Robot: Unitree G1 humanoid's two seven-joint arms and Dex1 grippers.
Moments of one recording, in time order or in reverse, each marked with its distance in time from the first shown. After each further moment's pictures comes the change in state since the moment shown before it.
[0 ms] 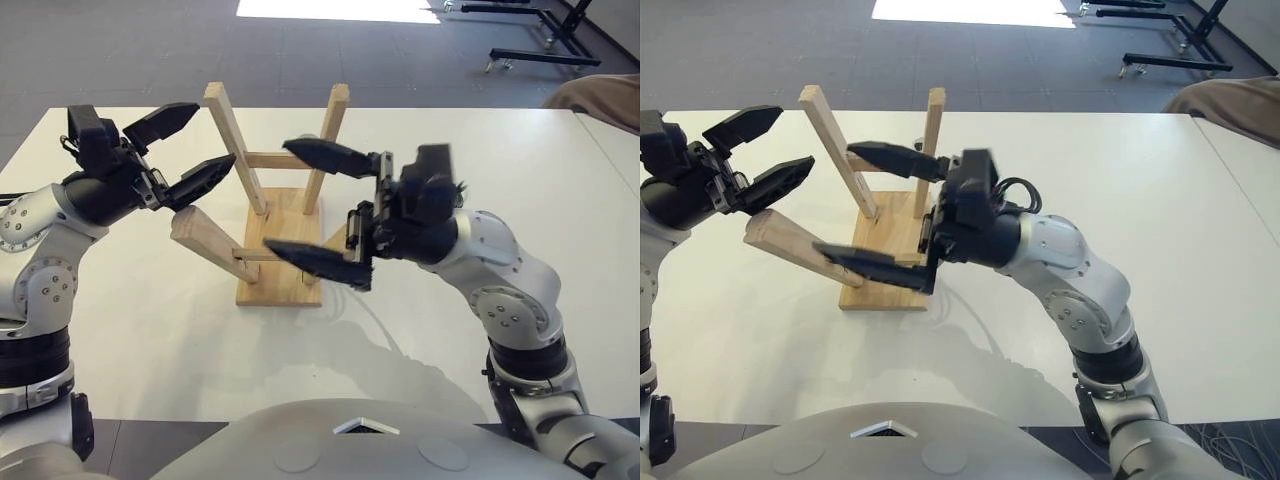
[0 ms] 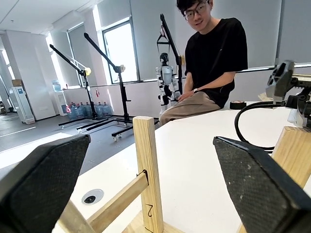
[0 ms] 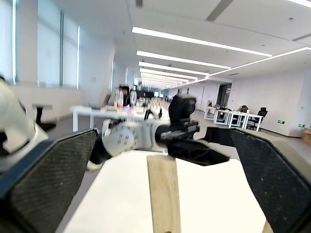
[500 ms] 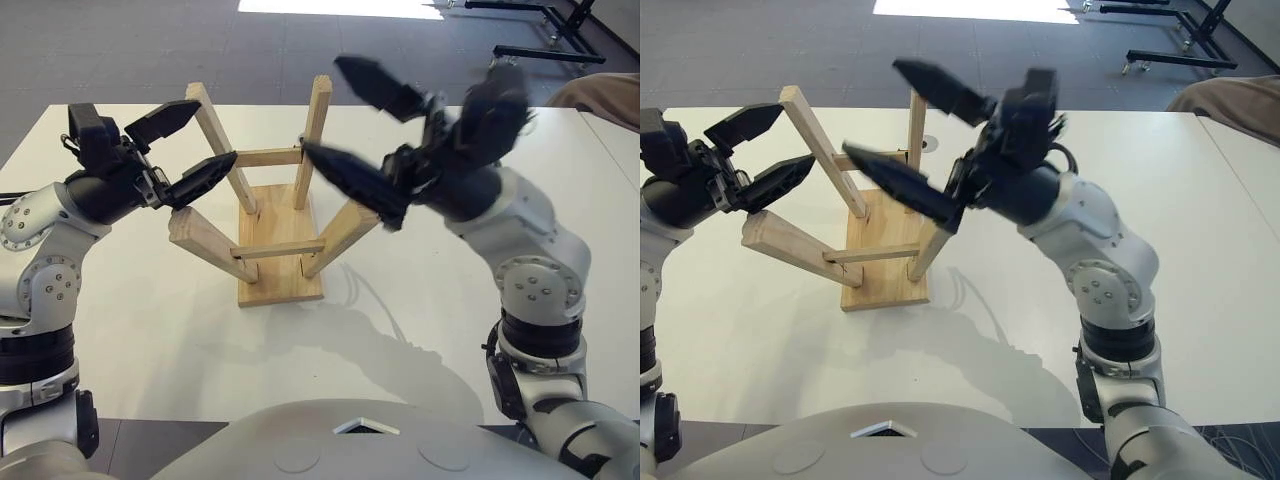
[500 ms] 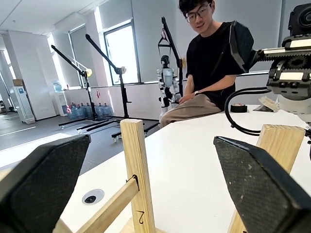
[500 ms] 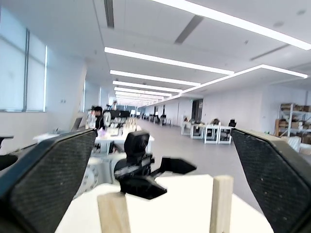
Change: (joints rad) left arm -0.009 -0.020 0.023 0.014 0.010 -0.008 0.000; right arm -0.098 0.069 -0.326 0.048 0.300 0.087 -0.167
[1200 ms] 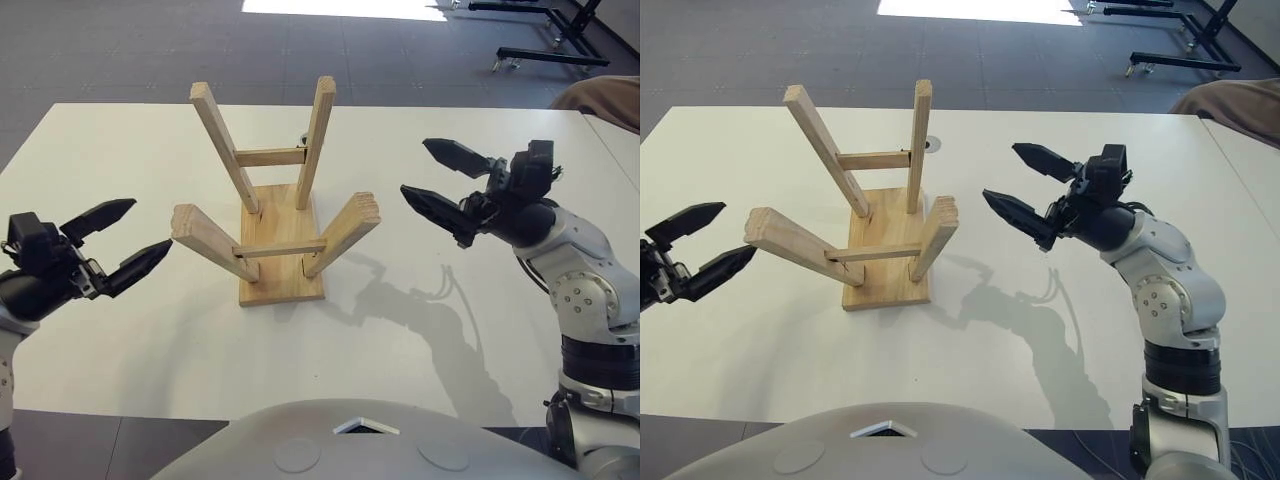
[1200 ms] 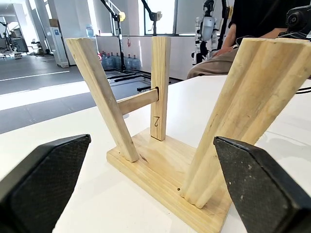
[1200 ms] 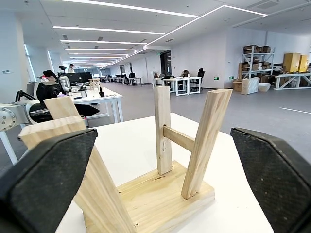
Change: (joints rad) left arm 0.516 -0.004 0.295 -0.086 0.051 -0.031 -0.155; right arm 0.287 -0.223 -0.155 0.279 -0.181 -0.036 0.408
